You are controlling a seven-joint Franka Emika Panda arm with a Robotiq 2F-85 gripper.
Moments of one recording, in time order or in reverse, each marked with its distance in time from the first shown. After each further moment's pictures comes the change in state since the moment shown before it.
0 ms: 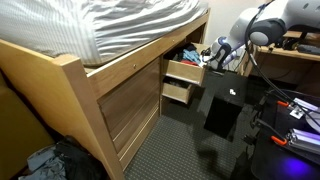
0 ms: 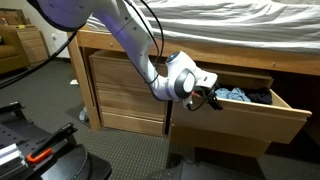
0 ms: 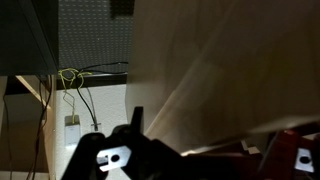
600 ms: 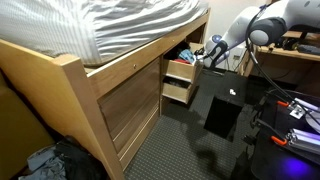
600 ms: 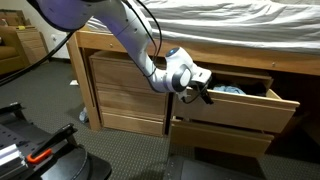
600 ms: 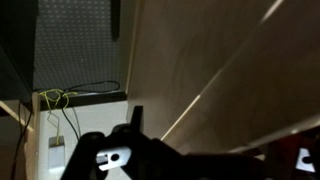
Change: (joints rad) arm -0.034 0.001 0.099 0.122 -0.021 -0.096 -0.031
